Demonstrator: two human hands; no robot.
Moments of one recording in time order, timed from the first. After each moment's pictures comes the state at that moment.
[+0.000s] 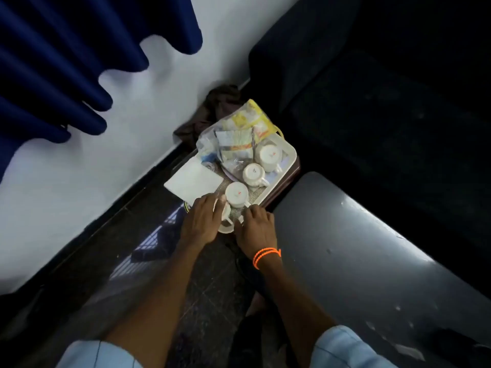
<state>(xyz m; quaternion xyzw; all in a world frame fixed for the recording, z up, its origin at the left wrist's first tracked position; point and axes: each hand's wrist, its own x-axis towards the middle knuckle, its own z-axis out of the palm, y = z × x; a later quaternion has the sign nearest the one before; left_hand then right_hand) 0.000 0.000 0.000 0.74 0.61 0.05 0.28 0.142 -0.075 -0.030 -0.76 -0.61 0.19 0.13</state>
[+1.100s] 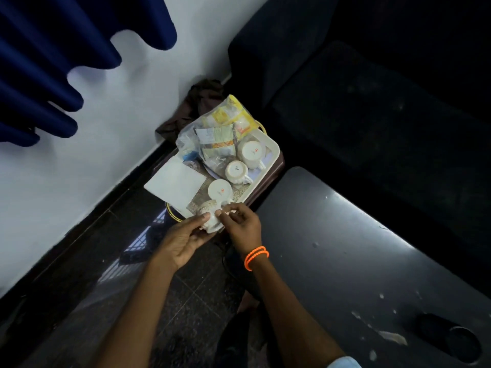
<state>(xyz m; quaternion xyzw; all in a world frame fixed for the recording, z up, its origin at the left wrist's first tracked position) -0.018 -0.019 -0.024 0.11 0.53 0.26 0.80 0.140 -0.072 -0.021 -0.64 -0.20 0.51 0.54</state>
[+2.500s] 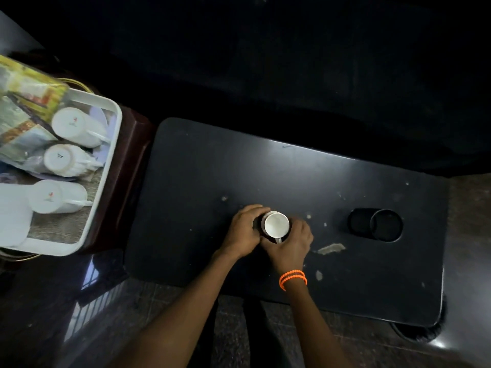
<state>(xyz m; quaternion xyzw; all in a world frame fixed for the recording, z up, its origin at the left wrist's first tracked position) 0.290 -0.231 -0.120 0.74 0.34 -0.09 0.57 0.337 -0.361 -0.126 -0.94 -0.05 0.18 0.30</state>
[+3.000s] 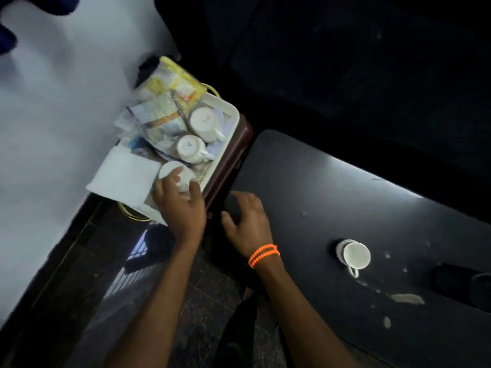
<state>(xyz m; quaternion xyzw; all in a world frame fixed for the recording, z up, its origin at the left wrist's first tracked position) 0.110 -0.043 -0.052 0.63 0.67 0.31 0.23 0.211 -0.142 -0.065 -0.78 -0.42 0.29 0.36</state>
